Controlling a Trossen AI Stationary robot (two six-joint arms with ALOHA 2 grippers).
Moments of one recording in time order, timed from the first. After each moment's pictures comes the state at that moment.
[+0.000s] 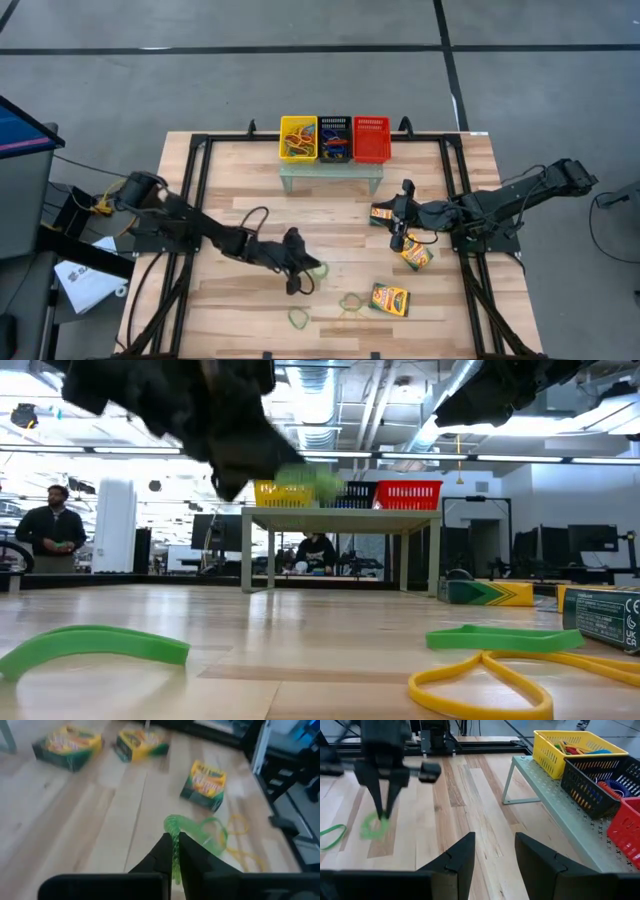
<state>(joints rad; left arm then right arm) -0.37 1.64 0.74 0.41 -0.31 -0.42 0.30 0.99 0.67 -0.17 0.55 0.17</state>
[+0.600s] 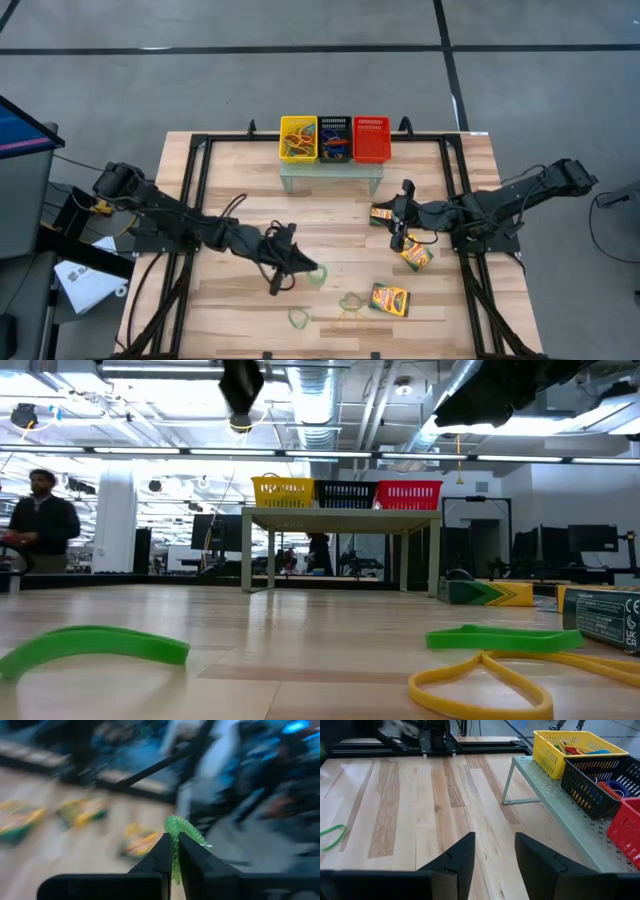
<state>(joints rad) -0.38 1.42 0.74 0.52 -0.13 -0.37 0.30 0.99 0.67 -0.16 0.55 0.17</state>
